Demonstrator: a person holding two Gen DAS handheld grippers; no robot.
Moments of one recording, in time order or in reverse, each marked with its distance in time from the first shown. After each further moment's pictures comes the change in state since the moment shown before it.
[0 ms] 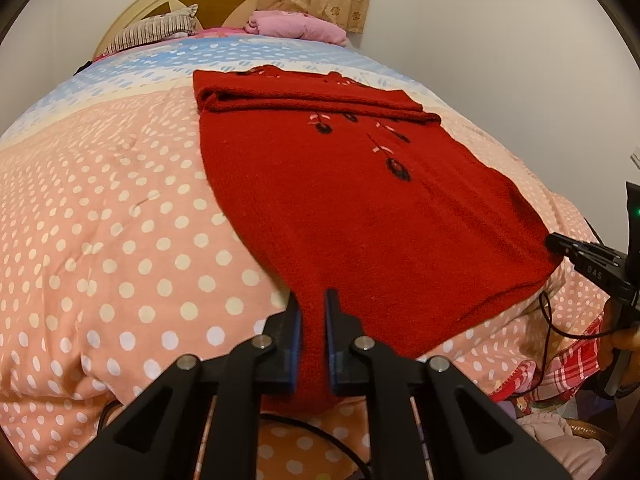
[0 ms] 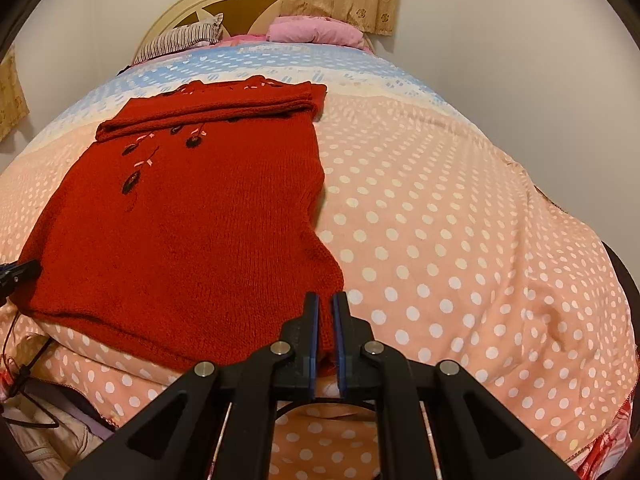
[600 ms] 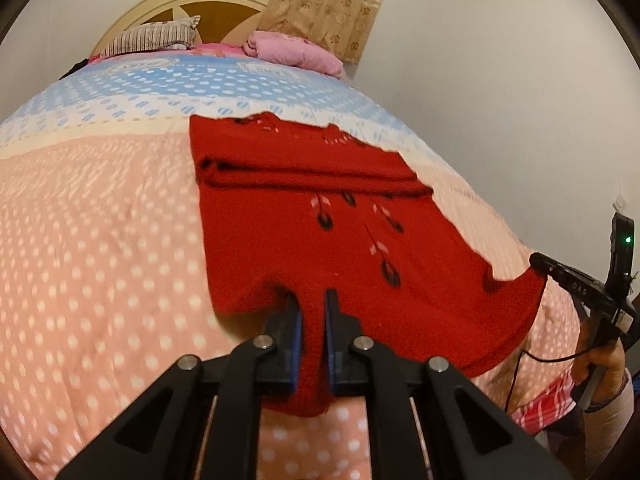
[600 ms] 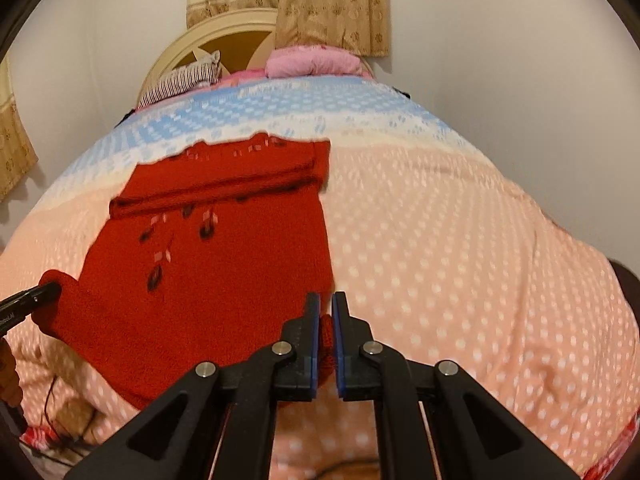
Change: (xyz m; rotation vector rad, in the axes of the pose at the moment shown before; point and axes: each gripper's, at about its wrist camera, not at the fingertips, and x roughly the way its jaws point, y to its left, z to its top) left arm -0.011 0.030 0.079 -0.090 -0.077 -0.105; right arm -0.020 -0.010 0.074 0.081 -0.102 0.074
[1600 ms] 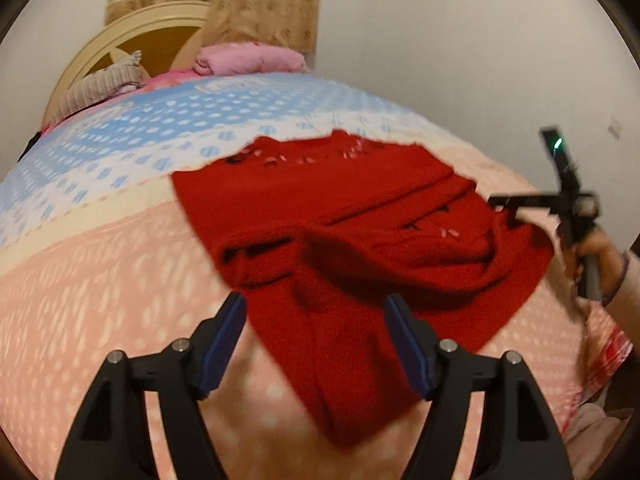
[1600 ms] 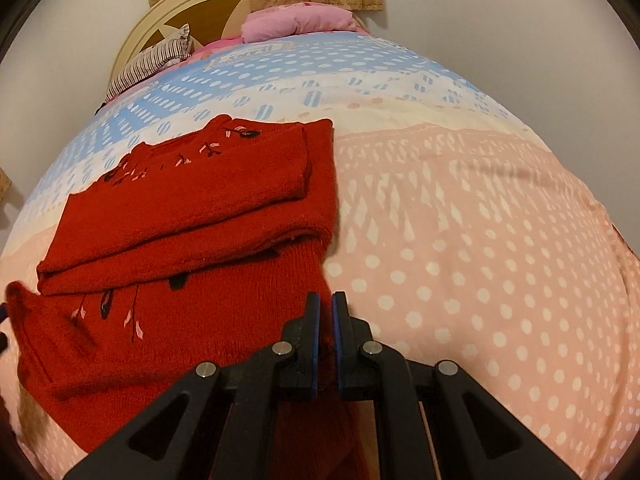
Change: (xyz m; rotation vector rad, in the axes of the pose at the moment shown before) left arm 0.084 0.041 0.071 0.314 0.046 0.005; right arm 0.184 0.000 0.086 0.099 0.165 0.026
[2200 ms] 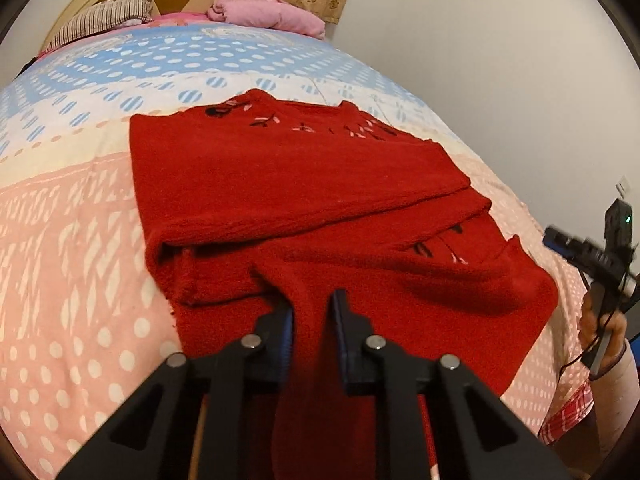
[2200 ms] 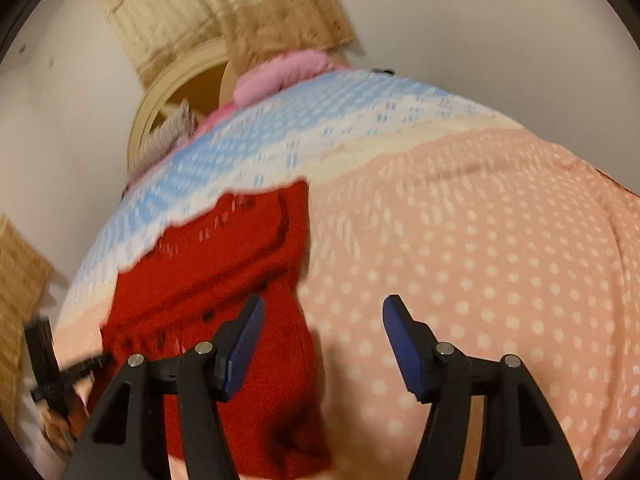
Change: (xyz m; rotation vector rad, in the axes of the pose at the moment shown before) left arm 0.047 0.006 0.014 -0.204 0.105 -0.106; right arm -0.059 -0.062 -0.018 0.178 -0.132 0.157
